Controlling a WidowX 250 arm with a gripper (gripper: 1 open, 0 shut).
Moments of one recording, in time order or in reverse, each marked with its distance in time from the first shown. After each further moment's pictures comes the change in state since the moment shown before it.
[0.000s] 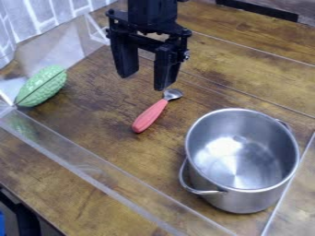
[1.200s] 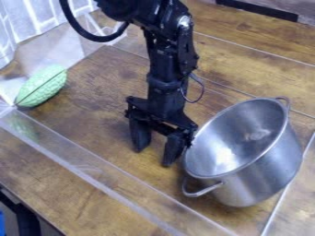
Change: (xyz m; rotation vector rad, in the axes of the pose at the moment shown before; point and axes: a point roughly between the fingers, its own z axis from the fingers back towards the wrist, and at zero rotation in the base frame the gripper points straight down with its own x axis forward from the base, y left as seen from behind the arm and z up) arm 0.012 -0.010 -0.115 0.027 0.057 0.017
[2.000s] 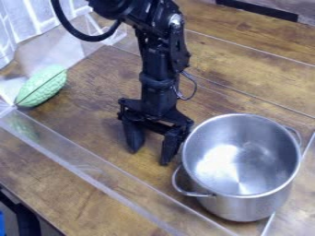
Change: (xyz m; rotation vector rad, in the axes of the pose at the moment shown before) arm -0.005 0.007 0.000 -0.013 0.008 0.129
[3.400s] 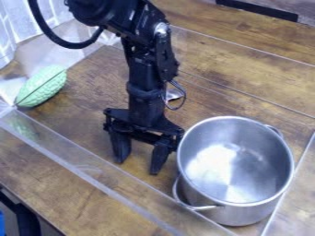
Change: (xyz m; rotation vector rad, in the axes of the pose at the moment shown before) arm -0.020 -0.005 -0.002 0.000 -0.013 0.097
